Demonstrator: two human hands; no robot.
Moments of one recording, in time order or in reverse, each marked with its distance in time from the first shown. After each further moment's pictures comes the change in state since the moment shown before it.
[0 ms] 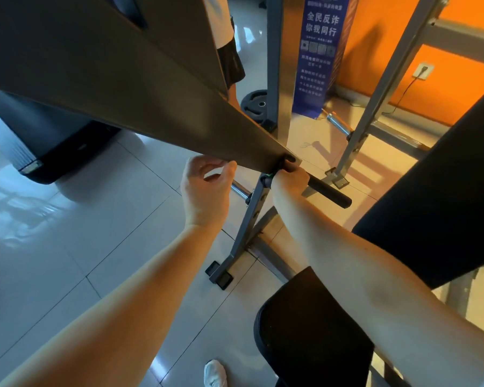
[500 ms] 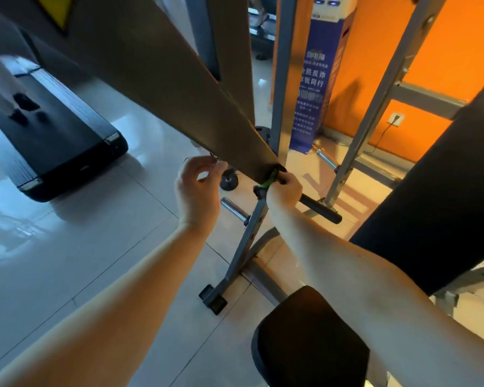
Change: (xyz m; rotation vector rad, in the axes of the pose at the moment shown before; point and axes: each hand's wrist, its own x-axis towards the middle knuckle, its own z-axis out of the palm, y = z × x) left_hand 0.004 0.042 -0.066 0.034 0.047 0.181; right_hand -0.058 -0.011 0.007 -0.034 -0.100 -0.229
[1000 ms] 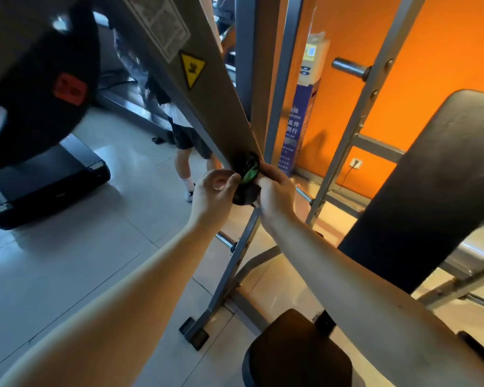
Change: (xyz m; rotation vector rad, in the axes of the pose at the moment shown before) left_hand 0.000 0.041 -0.051 -0.151 -0.273 -0.040; right_hand -0.152 -0.100 0.005 0.135 -0.280 -0.253
